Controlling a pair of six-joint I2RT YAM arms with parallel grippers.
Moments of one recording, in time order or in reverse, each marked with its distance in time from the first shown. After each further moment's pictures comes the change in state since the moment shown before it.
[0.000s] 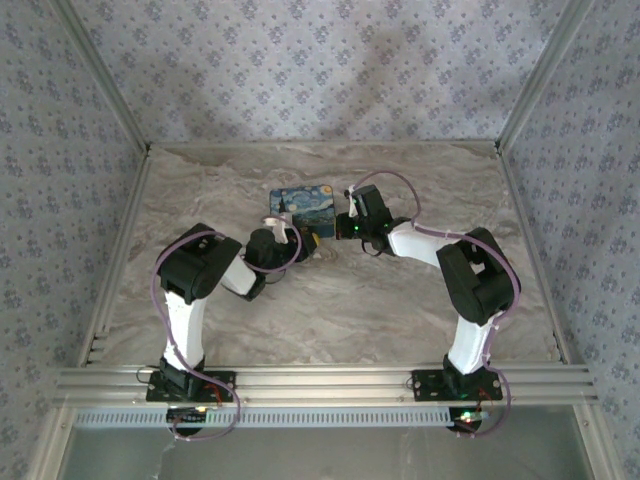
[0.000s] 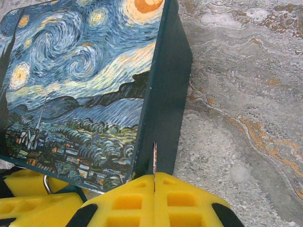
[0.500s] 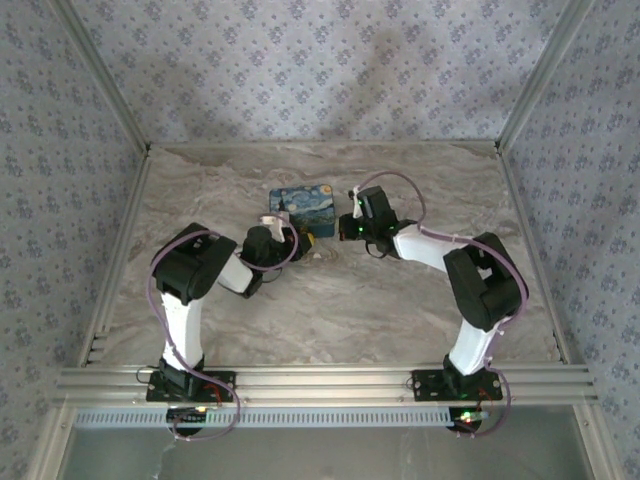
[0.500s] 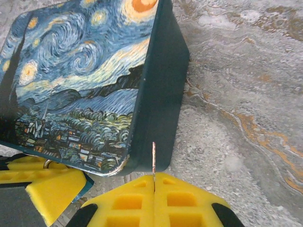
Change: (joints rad) left arm 0.026 -0.029 0.000 -0.075 0.024 0.034; right arm -0.021 -0.062 -0.054 0.014 -0.019 0.000
